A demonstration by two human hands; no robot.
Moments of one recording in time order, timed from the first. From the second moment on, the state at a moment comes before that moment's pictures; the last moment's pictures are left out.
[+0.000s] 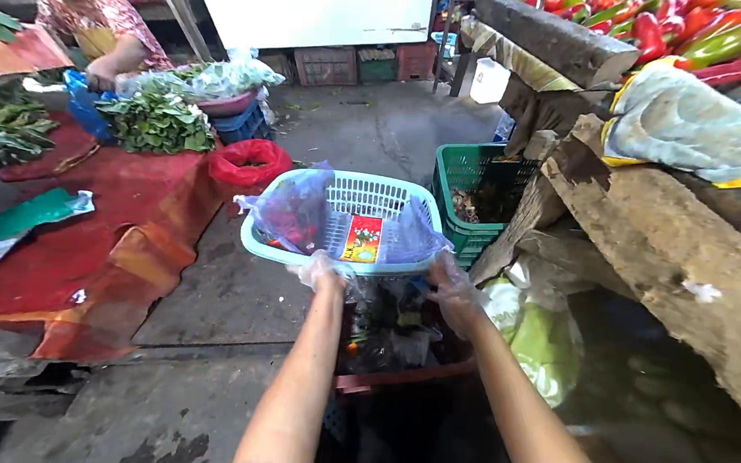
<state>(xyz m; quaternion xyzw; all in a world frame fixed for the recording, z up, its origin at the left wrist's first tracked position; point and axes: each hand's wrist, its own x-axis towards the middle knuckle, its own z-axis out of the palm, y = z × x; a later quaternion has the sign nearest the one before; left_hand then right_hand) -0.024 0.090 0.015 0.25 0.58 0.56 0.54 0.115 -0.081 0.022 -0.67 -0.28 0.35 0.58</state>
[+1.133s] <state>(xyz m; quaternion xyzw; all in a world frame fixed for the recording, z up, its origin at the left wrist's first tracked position) -0.086 0.177 0.019 0.39 0.61 0.51 0.47 0.136 0.136 0.064 -0.75 -0.29 0.42 0.42</state>
